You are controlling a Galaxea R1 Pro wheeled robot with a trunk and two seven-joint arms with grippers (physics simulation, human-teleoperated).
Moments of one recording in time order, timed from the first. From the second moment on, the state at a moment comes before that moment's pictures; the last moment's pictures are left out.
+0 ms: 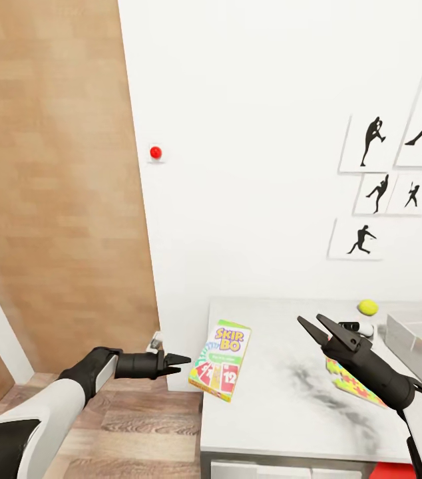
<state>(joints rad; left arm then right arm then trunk) -0.86 0.07 0.06 -0.23 0.01 0.65 -1.22 -0.22 -0.10 -0.35 -1.58 -0.91 0.92 1.04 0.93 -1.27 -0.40</state>
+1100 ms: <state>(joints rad) -0.86 0.07 0.06 -0.23 0.01 0.65 -1.22 -0.22 -0.10 -0.35 -1.58 -0.91 0.92 1.04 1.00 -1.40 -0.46</state>
